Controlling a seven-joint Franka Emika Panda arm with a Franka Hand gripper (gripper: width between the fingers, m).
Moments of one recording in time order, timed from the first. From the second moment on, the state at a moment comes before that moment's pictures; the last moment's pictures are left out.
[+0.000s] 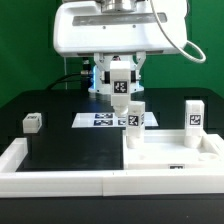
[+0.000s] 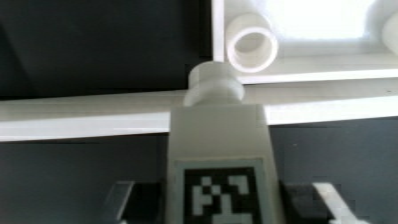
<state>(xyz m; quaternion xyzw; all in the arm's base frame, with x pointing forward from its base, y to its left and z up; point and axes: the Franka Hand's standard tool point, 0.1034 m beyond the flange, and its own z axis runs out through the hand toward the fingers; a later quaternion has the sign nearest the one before) 0.582 -0.025 0.147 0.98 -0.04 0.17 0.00</state>
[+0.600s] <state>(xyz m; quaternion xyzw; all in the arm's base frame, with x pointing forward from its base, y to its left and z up) 0.591 0.025 0.135 0.98 -0.06 0.18 -0.01</state>
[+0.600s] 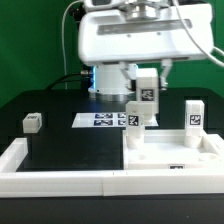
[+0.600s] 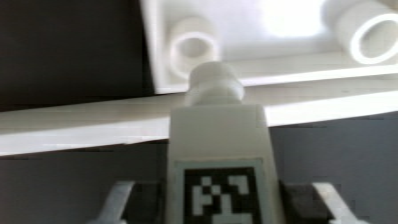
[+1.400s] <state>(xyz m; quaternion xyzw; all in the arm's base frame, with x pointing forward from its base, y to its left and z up) 0.588 0.045 0.127 0.95 -0.05 0.30 0.01</state>
